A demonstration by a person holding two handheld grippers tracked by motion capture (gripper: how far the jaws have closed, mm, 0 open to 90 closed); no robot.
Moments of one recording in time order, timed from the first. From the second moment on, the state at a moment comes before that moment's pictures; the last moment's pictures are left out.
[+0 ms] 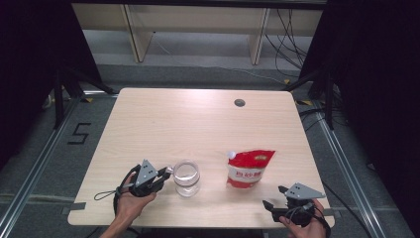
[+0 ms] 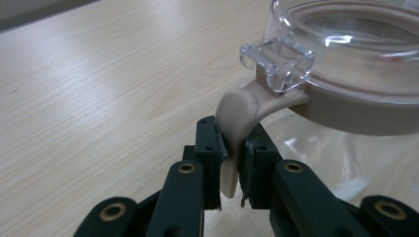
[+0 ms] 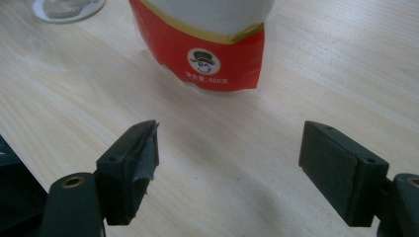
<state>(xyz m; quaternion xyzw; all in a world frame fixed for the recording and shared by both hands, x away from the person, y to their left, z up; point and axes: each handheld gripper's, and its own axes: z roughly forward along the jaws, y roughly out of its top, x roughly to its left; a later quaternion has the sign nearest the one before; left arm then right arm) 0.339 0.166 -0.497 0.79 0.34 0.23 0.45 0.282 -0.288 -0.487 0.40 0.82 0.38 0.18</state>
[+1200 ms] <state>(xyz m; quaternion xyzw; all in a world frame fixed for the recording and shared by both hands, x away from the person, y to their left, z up) 0.312 0.129 -0.496 0.81 0.31 0.19 0.47 0.285 -0.290 -0.489 0.39 0.82 0.38 0.18</state>
